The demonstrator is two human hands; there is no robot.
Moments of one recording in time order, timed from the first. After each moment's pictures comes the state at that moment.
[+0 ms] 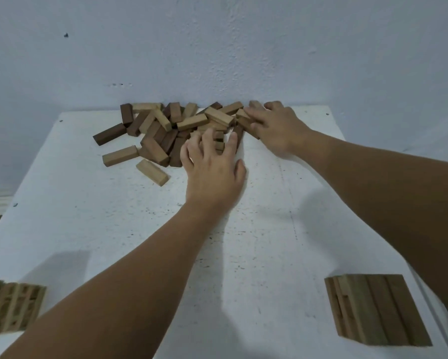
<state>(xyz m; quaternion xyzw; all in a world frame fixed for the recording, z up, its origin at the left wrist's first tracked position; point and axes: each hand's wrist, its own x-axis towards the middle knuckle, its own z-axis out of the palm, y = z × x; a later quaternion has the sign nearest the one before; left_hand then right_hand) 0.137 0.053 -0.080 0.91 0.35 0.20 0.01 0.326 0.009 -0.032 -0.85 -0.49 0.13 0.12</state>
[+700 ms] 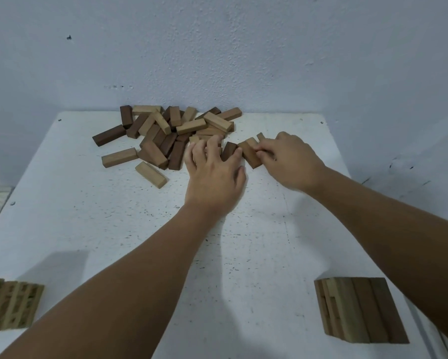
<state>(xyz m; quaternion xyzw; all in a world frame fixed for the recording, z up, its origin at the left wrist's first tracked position) 0.137 0.049 -0.080 0.92 0.31 0.22 0.02 0.298 -0.045 -0.030 -0.86 -0.50 0.07 0.11</state>
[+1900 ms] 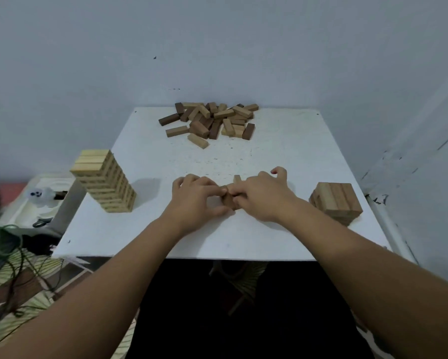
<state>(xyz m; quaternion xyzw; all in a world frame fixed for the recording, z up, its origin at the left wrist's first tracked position) -0.088 -0.030 -0.045 0.94 0.27 0.11 0.15 0.070 -0.154 -0.004 -0.81 -0.58 0.10 0.03</state>
